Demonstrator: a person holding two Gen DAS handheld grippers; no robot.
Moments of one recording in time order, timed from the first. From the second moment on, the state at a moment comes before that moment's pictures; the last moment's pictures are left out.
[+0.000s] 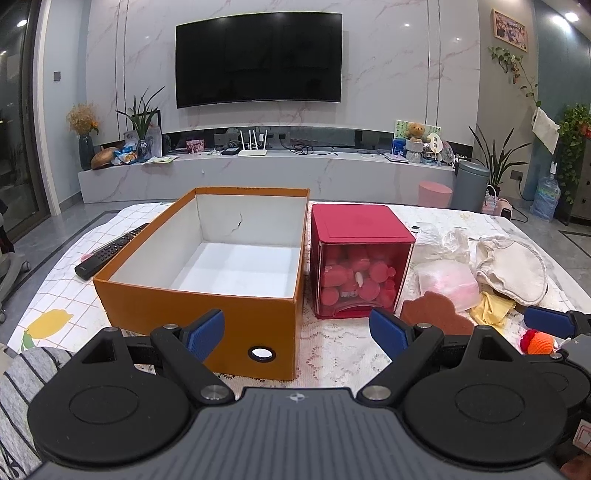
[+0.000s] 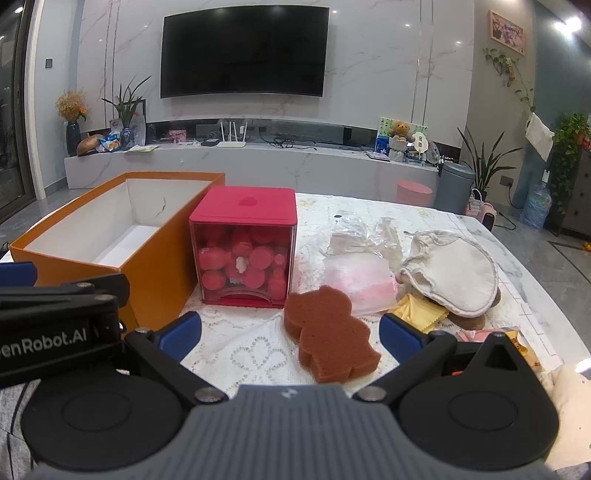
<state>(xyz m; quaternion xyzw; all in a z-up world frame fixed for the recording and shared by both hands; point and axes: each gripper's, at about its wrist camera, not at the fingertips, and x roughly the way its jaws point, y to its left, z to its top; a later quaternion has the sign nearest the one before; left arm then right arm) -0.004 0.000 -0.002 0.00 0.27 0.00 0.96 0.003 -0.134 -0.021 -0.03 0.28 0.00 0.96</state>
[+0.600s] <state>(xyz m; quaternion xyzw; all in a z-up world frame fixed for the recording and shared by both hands) -0.006 -0.002 0.000 0.00 0.27 0.01 0.96 0.002 -0.134 -0.020 -0.03 0.28 0.00 0.96</state>
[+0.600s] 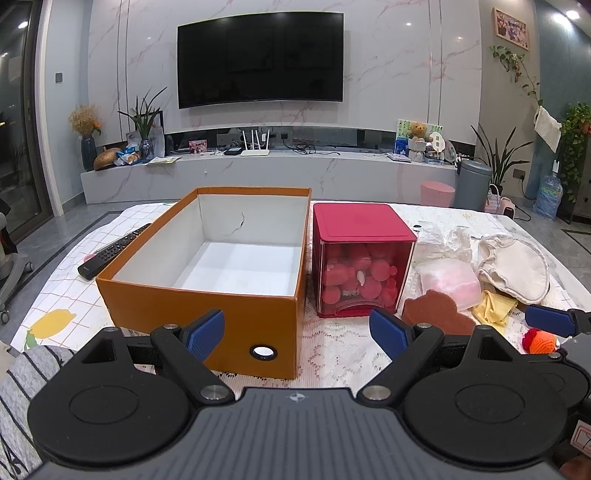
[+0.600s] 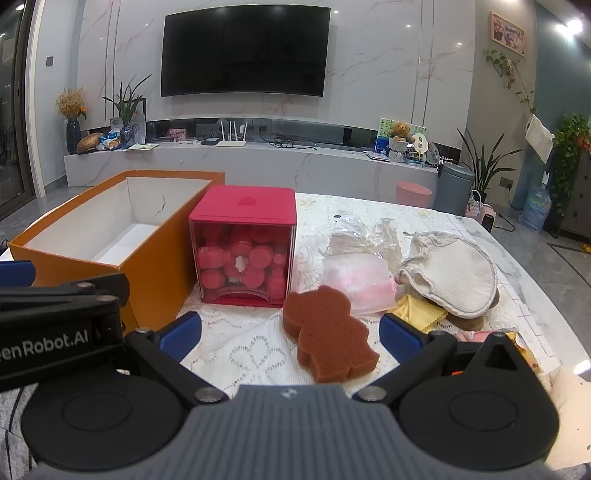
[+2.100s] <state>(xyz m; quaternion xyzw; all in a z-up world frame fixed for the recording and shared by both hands) 0.046 -0.086 0.010 0.04 0.25 -0.22 0.94 0.025 -0.260 -0.017 0.05 0.35 -0.18 0.92</state>
